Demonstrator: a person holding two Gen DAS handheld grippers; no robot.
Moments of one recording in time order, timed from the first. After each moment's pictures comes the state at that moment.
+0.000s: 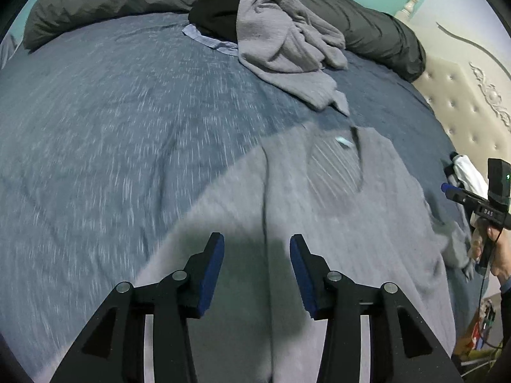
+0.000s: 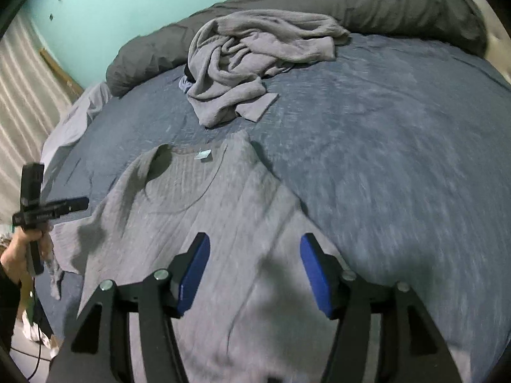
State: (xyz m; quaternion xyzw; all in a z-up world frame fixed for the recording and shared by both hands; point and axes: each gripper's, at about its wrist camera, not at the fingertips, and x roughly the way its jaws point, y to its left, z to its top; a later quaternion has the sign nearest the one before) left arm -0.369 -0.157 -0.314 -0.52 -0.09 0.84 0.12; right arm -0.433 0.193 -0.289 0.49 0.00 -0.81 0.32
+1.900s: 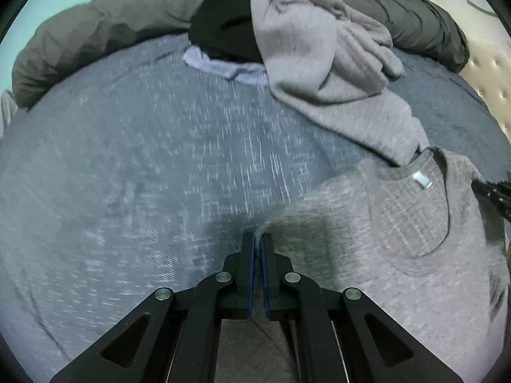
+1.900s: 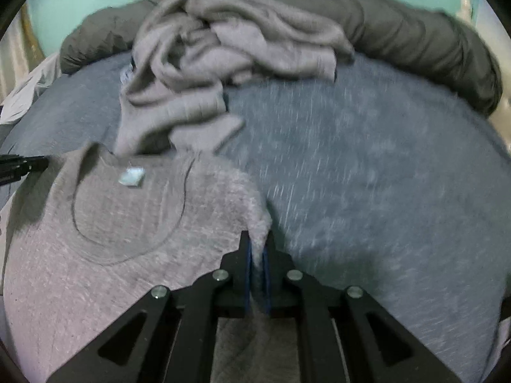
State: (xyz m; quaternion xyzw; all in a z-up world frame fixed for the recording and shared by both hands) left arm -0.516 -0.141 -0.353 -0.51 0.00 0.86 0.05; right arm -0.543 0.121 -0.349 0.47 0.12 -0.85 0.22
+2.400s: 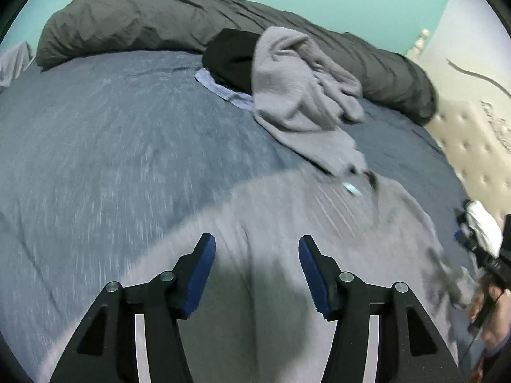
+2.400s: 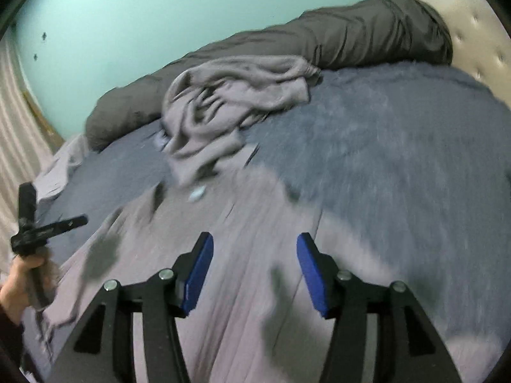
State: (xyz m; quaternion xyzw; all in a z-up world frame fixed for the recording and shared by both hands) left arm -0.400 -0.160 -0.298 -0.44 -0.11 0.89 0.09; right arm -0.420 0.196 -0.288 0.41 -0.07 -0.88 0.25
